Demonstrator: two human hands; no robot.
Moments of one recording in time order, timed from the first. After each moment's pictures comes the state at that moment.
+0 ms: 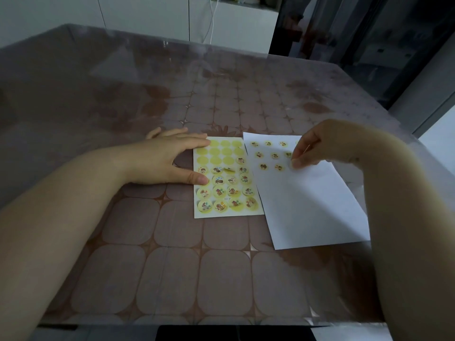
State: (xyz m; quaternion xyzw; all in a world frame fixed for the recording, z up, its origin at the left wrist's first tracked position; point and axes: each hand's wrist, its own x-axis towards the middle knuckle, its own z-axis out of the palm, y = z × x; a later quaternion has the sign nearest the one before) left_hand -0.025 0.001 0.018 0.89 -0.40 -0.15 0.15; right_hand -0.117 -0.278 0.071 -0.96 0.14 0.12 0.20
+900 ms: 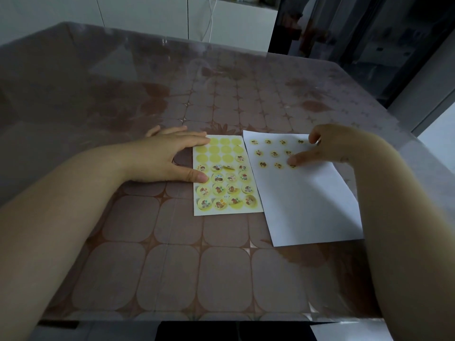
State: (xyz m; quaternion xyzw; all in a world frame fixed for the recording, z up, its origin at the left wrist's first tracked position) left_hand -0.024 0.001 0.018 0.89 -0.40 -0.15 0.14; right_hand -0.105 -0.295 0.049 -0.96 0.24 0.10 0.11
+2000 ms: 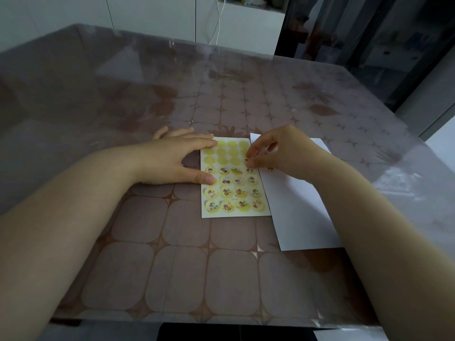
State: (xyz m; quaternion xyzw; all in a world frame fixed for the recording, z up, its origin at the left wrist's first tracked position) left_hand -0.028 -0.001 0.018 0.90 -0.39 -0.15 0.14; right_hand -0.098 -0.217 0.038 -0.94 0.05 0.01 0.33
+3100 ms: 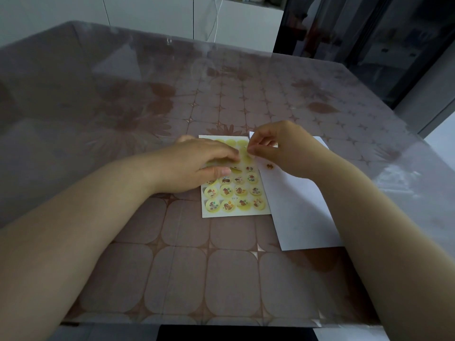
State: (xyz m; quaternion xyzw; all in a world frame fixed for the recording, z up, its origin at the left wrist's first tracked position) left_hand -0.045 -0.025 0.018 0.86 -0.48 -0.09 0.17; right_hand -0.095 -0.221 0.036 -0.96 -0.01 -0.03 0.27
